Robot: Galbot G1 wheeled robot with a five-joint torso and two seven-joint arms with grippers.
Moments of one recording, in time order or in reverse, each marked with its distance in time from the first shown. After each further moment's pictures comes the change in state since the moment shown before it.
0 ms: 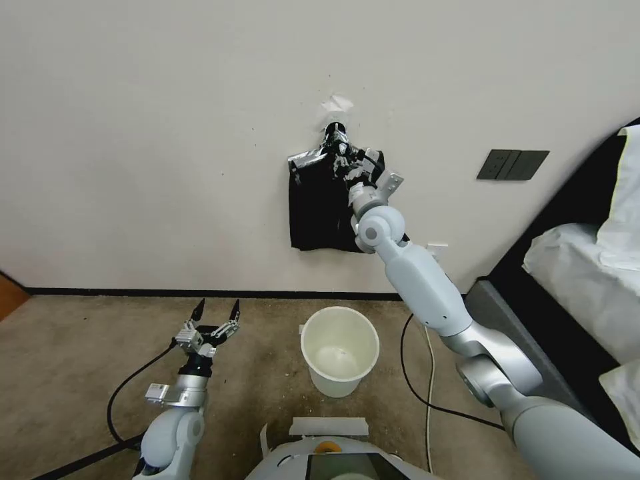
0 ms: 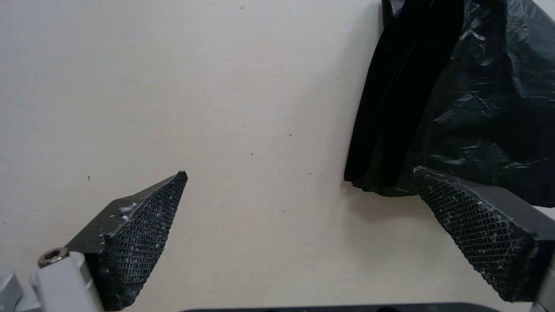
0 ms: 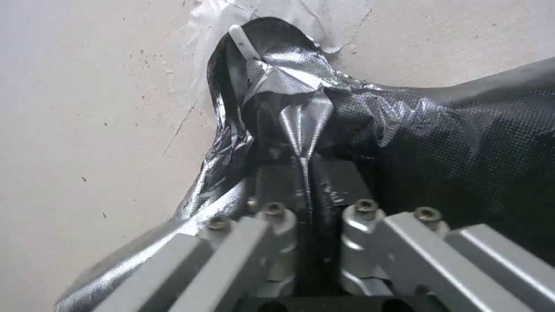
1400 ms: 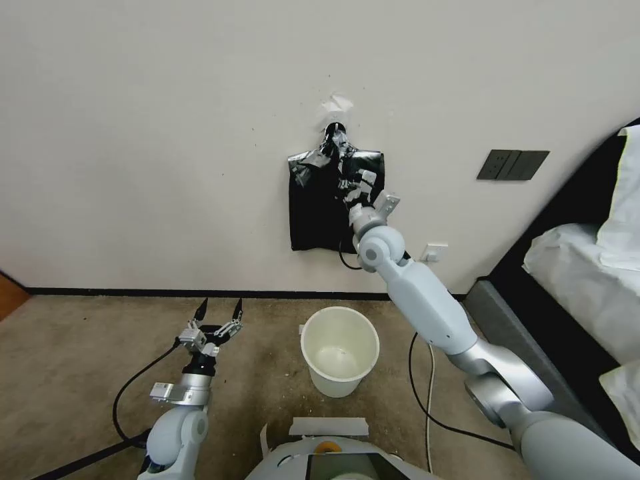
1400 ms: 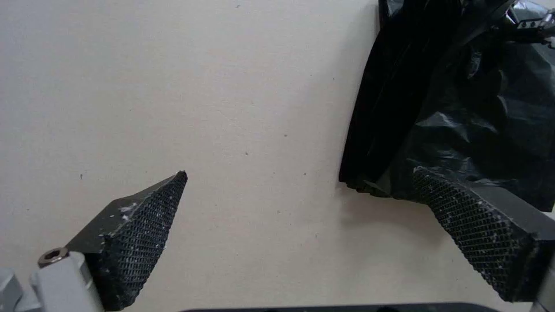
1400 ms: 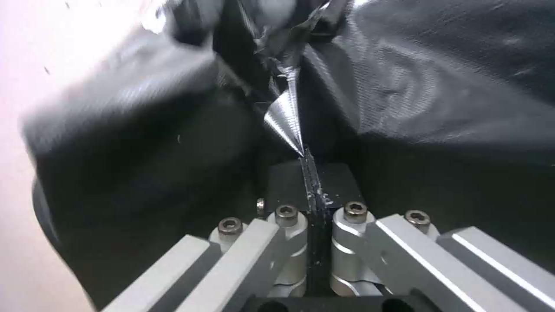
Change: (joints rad) left arm -0.009 -0.012 0.015 0.003 0.008 0.000 -0.001; right arm -0.178 -0.075 -0.006 0.117 -0.073 -0.032 0.006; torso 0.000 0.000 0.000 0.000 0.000
